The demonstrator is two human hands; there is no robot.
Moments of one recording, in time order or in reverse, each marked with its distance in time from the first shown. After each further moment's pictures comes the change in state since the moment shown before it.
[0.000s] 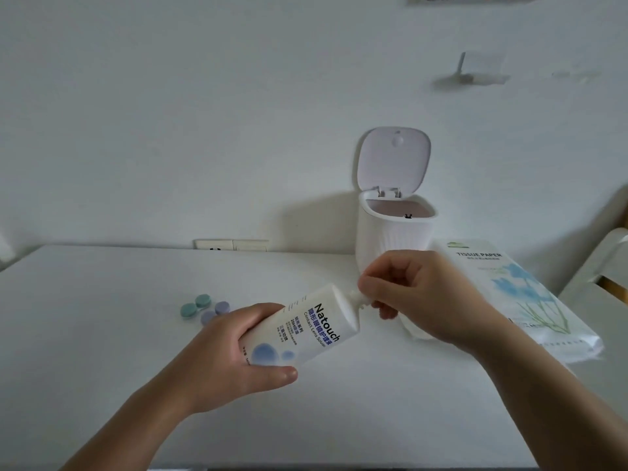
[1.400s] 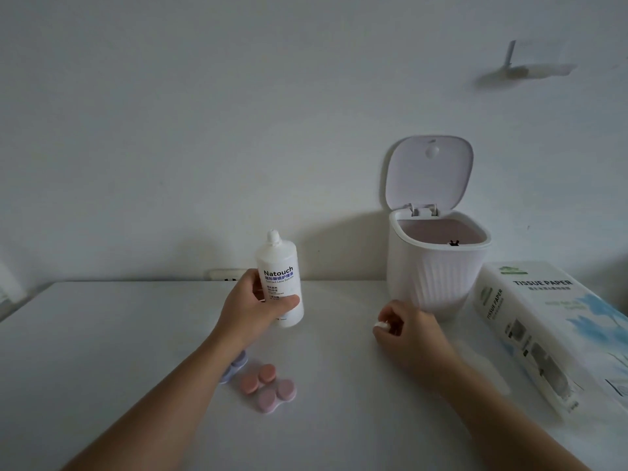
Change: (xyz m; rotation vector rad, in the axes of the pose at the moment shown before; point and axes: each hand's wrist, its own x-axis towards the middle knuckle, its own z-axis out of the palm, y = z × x) left_hand 0.148 -0.082 -0.022 -0.221 0.387 -0.294; right_hand 0.092 0.143 0.057 -0.385 0.248 0.140
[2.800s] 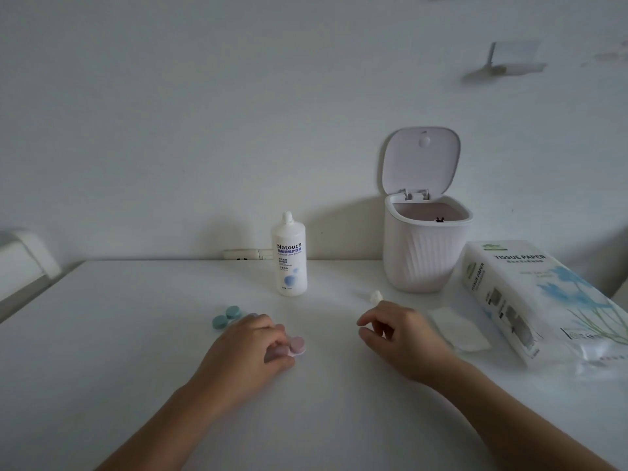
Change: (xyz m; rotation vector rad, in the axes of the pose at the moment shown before) left_hand -0.123 -0.008 -0.031 0.815 -0.203 0.431; right_hand -0.067 -0.029 -0.016 0.013 -0.131 -0.328
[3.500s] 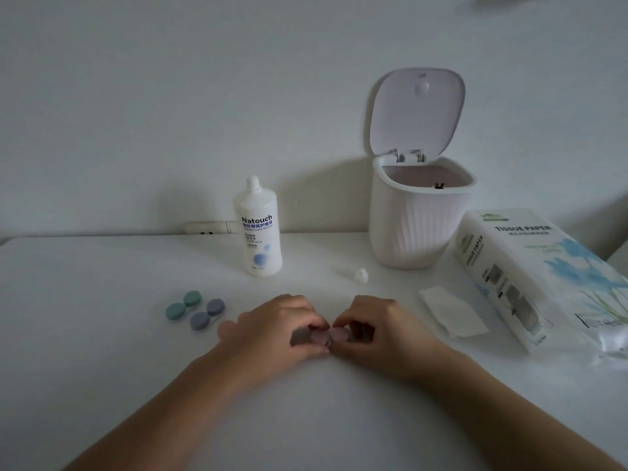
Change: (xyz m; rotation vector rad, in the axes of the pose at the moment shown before) left_hand 0.054 0.032 0.047 -0.293 -0.151 0.220; right_hand 0.005 0.014 0.012 0.021 -0.115 -0.067
